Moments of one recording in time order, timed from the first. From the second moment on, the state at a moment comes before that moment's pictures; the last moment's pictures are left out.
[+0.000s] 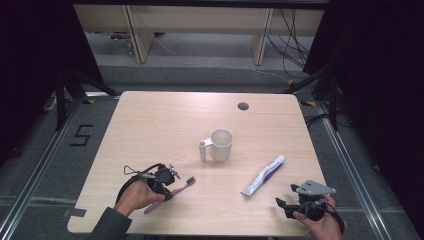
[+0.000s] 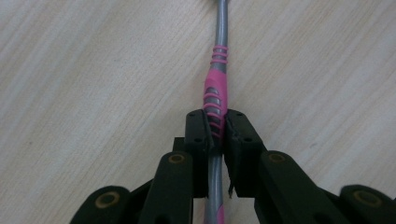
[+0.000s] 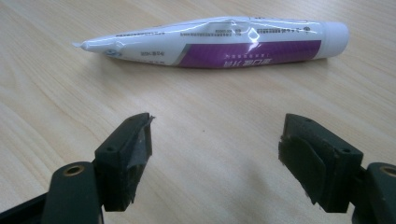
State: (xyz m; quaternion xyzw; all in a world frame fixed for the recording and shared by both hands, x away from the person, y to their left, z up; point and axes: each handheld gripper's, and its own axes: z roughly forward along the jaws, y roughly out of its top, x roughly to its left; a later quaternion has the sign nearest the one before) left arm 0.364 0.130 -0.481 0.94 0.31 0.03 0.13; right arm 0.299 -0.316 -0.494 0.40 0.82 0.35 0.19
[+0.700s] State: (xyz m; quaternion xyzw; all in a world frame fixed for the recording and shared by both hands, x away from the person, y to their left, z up) left arm 0.369 0.139 -0.465 0.93 0.31 0.03 0.18; right arm 0.299 -0.317 -0.495 0.41 0.82 0.35 0.19
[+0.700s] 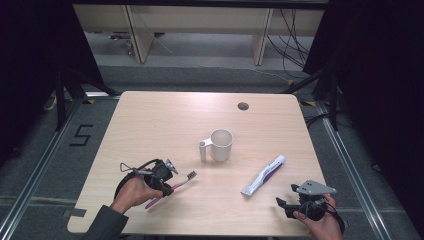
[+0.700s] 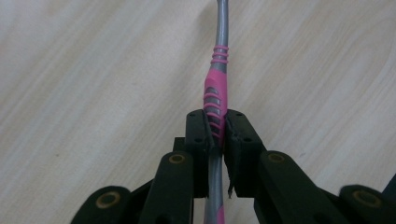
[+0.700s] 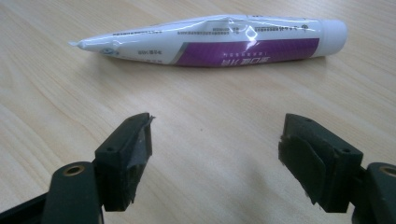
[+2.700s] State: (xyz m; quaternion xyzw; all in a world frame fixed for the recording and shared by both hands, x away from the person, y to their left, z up) left arm 0.404 0.103 -0.414 0.69 0.36 0.25 0.58; right arm 0.301 -0.322 -0.497 0.41 0.82 0.35 0.20
